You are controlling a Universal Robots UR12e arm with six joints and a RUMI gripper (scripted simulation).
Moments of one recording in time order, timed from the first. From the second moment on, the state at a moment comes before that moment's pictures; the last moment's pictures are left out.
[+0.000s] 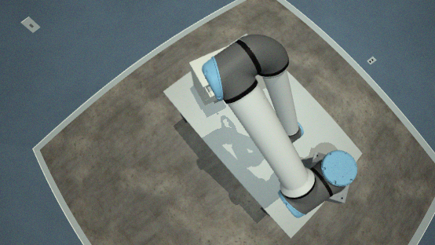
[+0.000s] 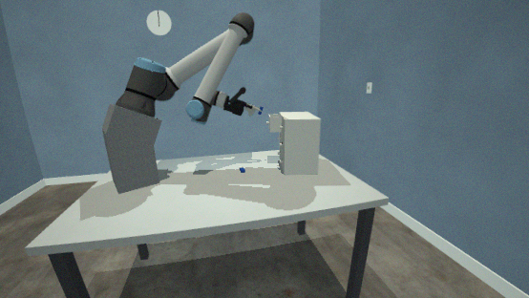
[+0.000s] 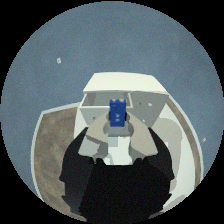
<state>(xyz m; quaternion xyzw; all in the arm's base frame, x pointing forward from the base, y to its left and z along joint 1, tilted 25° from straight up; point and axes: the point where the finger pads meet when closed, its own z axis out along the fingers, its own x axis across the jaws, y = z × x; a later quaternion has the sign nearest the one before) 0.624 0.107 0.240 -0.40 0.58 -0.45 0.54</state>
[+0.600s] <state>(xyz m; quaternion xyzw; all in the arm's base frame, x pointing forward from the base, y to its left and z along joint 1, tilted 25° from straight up) 0.661 0.099 0.253 -0.40 0.58 -0.45 0.54</state>
